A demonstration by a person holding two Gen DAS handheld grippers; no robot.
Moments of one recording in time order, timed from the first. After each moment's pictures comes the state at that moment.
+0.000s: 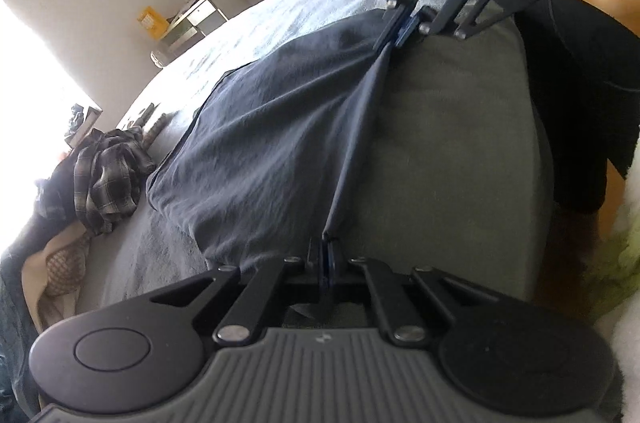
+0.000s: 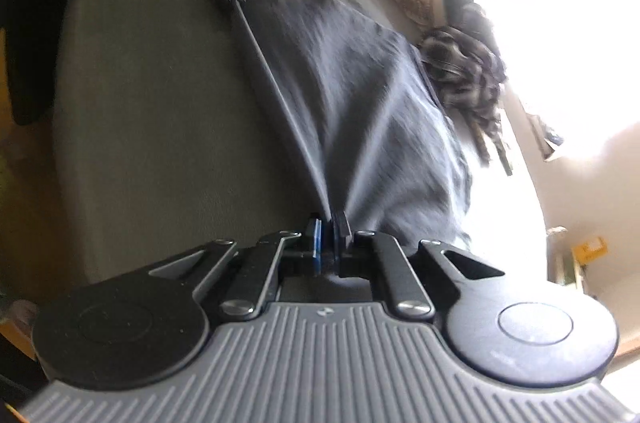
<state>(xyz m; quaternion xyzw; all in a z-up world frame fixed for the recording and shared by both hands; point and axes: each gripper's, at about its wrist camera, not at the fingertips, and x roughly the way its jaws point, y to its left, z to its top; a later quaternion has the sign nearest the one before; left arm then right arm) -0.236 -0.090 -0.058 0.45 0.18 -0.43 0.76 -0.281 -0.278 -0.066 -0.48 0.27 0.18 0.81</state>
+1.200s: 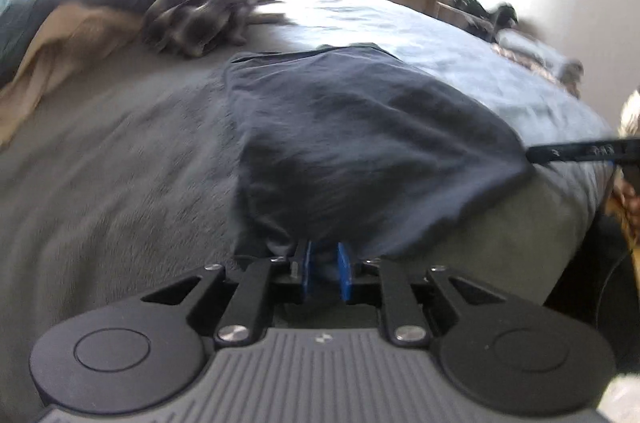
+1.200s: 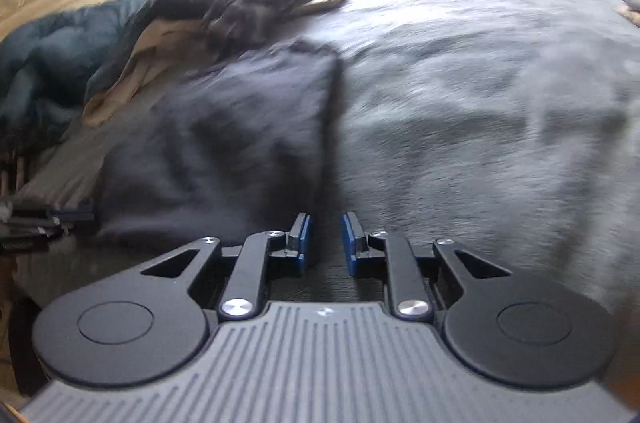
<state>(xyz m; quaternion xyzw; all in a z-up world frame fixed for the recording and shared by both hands) -0.199 -0.052 -0.033 0.07 0.37 -0.33 0.87 -0.273 -0.420 -0.047 0.14 0.32 0.02 0.94</state>
